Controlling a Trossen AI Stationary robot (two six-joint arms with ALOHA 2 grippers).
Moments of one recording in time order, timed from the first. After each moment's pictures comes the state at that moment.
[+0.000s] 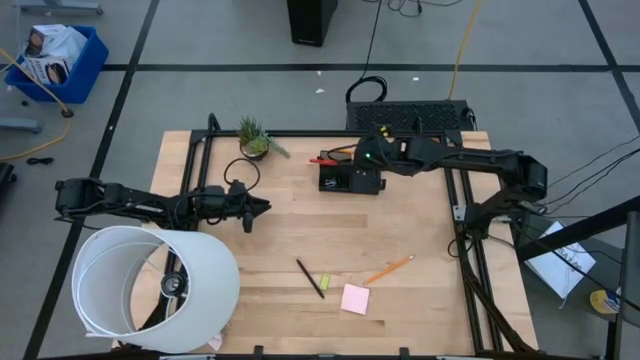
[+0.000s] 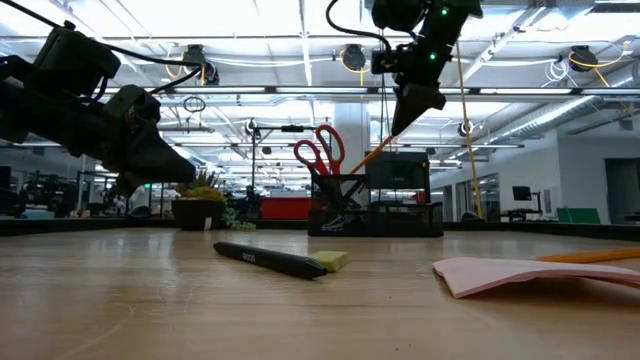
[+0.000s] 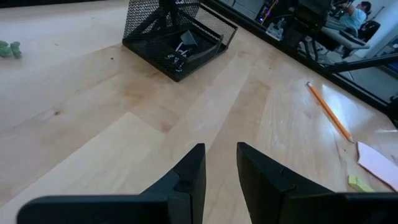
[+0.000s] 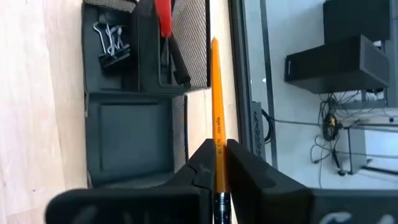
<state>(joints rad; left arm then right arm) 0.17 0.96 0.01 0.62 -0.03 -0.47 -0.30 1.52 1.26 -0.76 0.42 -0.42</state>
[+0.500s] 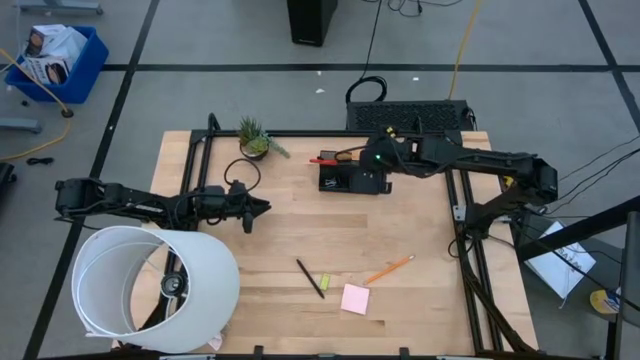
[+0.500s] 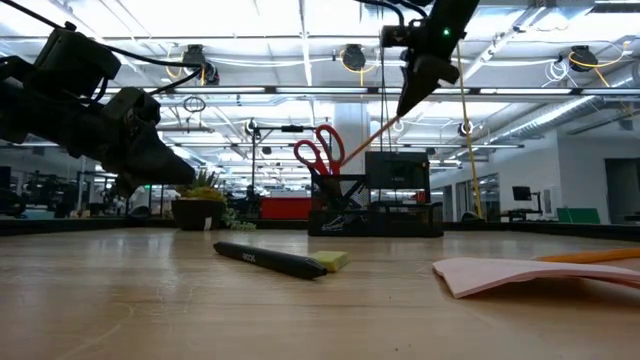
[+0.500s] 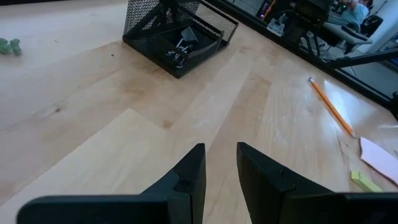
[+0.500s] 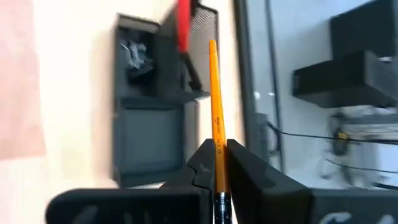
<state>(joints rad) 0.17 0.96 0.01 0.61 -0.03 -0.46 -0.26 1.44 1.27 -0.82 0.37 -0.39</state>
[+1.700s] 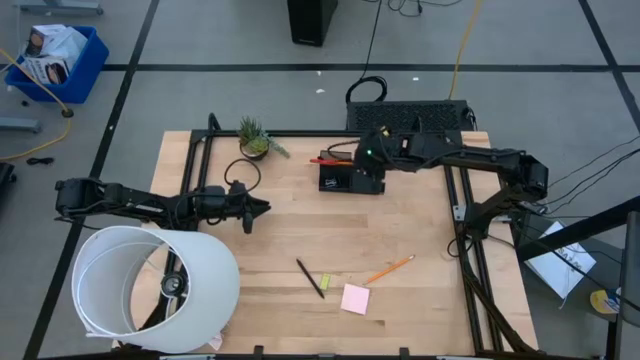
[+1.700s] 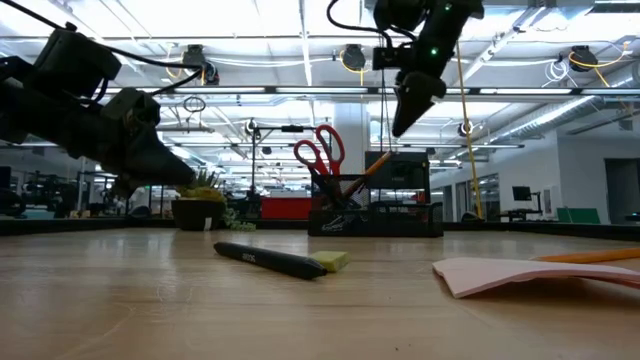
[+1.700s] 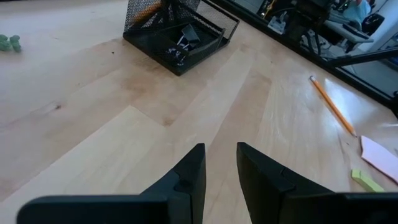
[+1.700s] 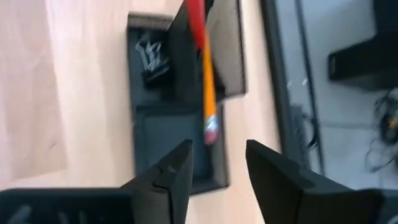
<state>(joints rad) 0.17 0.96 0.01 0.60 -0.02 -0.46 -0.32 1.52 1.27 -0.80 0.26 -0.30</state>
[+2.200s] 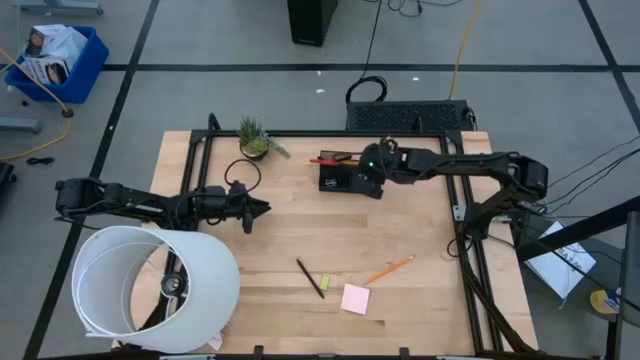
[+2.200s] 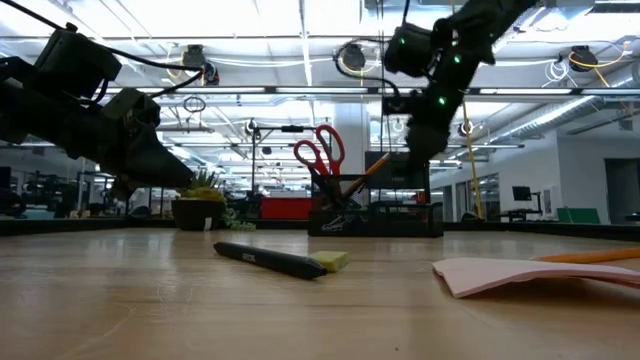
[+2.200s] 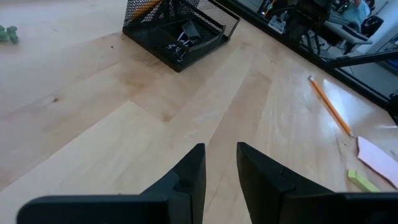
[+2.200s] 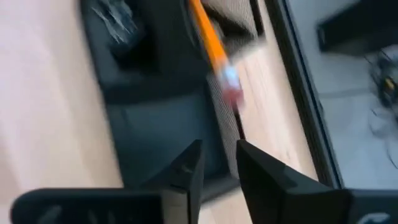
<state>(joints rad) 0.17 0.96 0.01 0.59 -0.02 -0.49 -0.35 1.52 0.97 -0.50 0.34 -0.18</state>
